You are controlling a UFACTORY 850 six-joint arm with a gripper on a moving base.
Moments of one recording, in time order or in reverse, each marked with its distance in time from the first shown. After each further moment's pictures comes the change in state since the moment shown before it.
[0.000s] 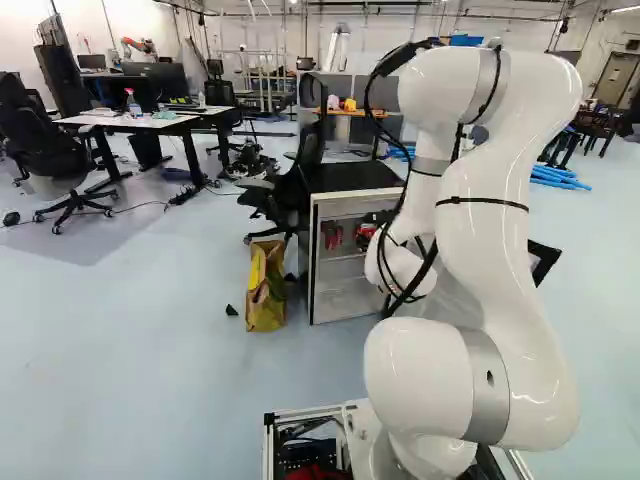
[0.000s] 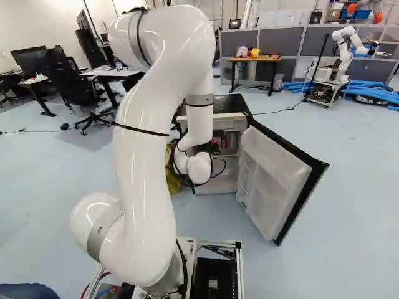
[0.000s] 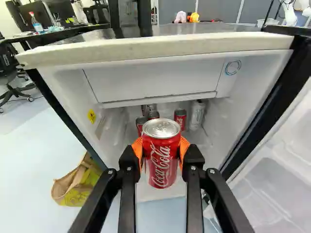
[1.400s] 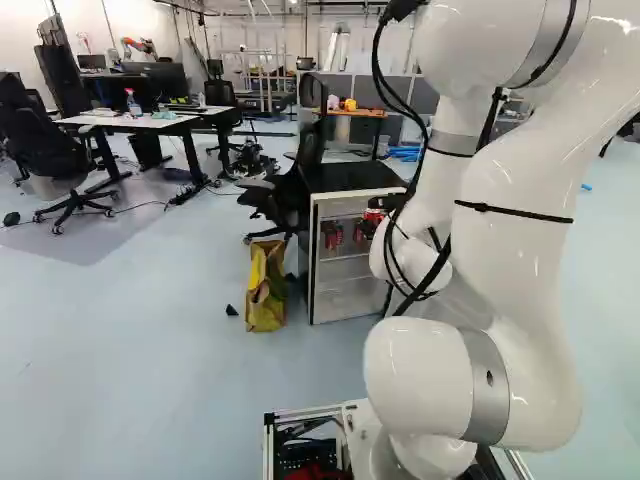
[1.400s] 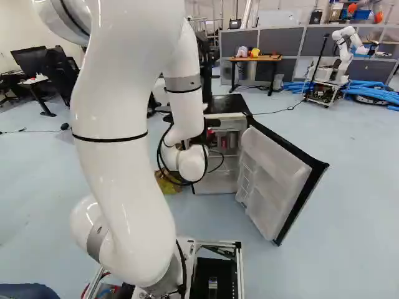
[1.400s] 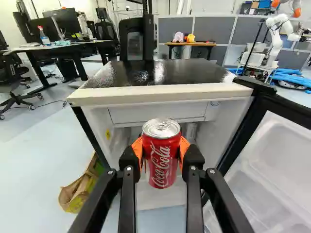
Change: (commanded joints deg) arm -0.2 15.6 7.7 0.0 -3.4 0.0
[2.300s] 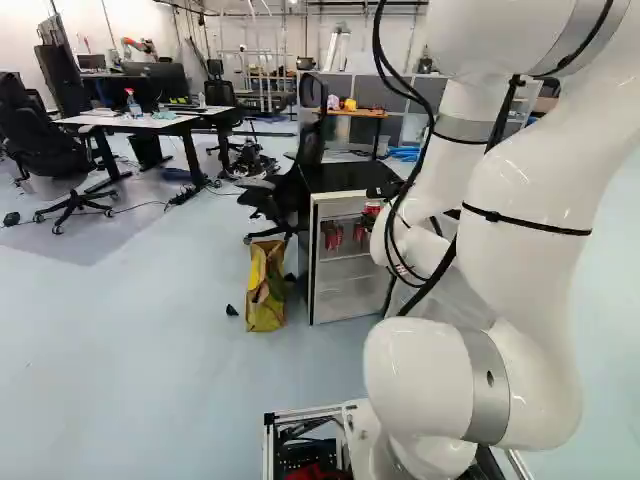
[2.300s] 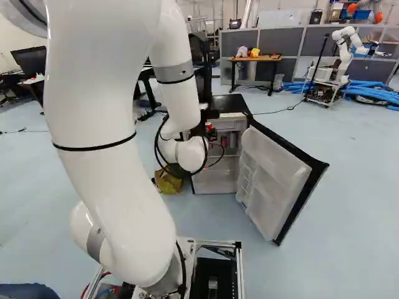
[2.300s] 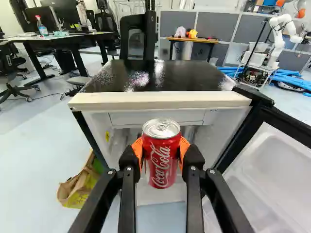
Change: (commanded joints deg) arm 0.7 6.1 -0.9 0.0 -9.2 0.0
